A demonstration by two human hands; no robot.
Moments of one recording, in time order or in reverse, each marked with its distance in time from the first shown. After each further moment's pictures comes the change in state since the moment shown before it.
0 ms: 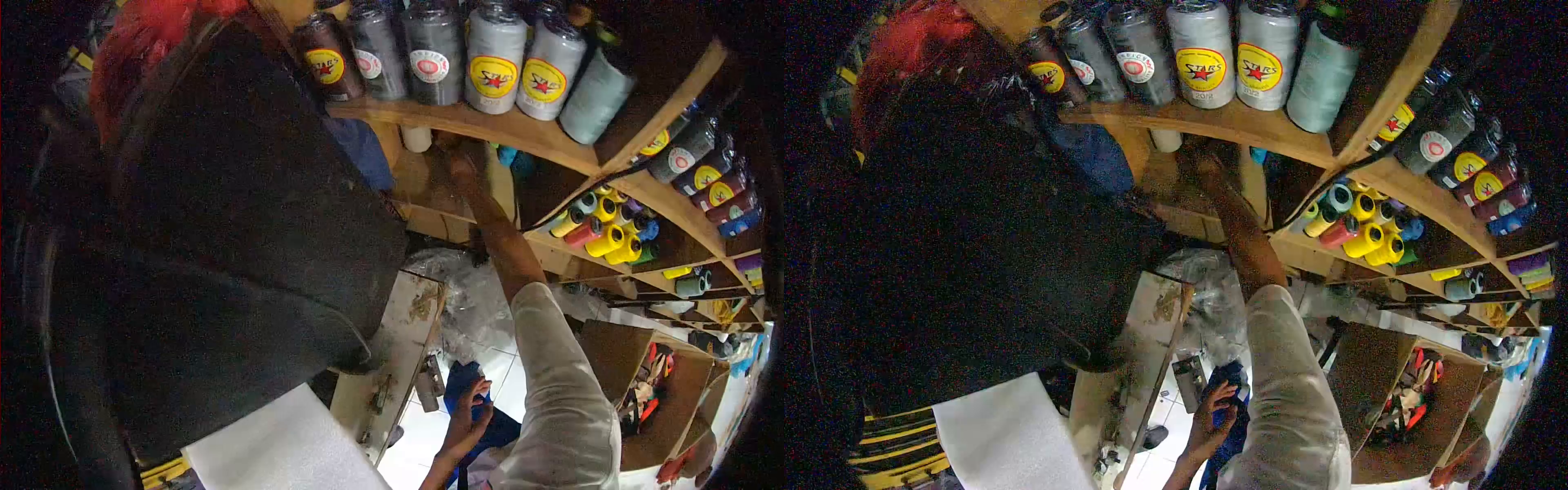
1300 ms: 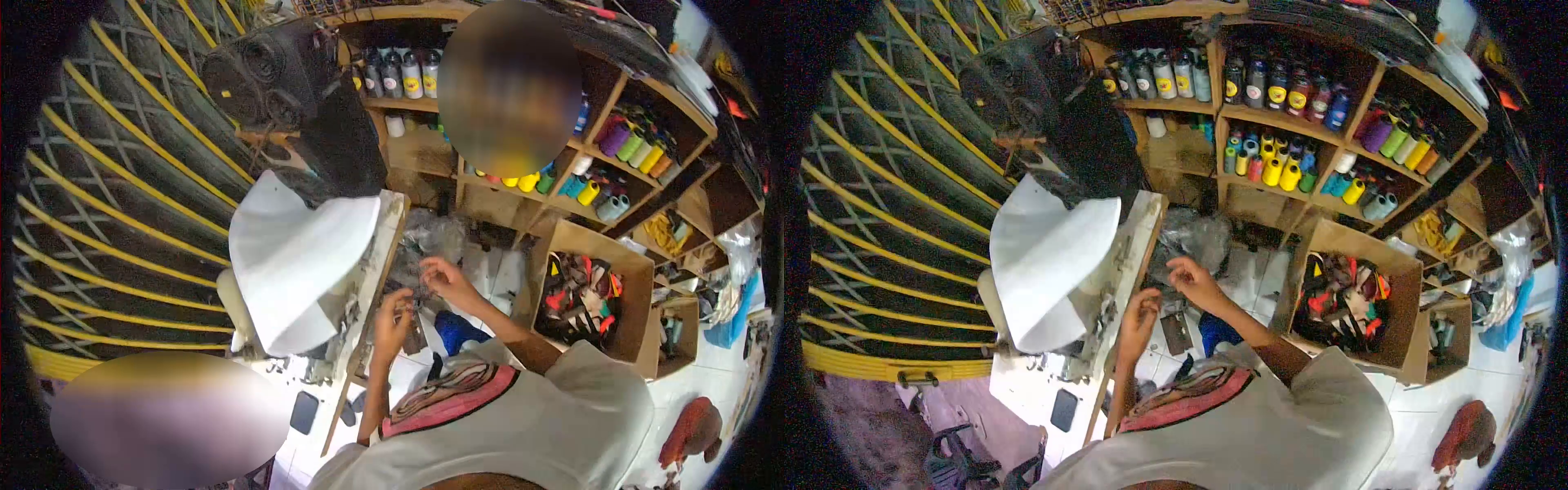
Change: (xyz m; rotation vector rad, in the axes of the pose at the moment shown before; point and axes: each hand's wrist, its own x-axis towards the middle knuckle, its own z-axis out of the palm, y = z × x) left_hand -0.212 0.071 -0.036 0.104 0.213 0.477; right_hand -0.411 -0.446 -0.106 0.247 -0.425 0.468
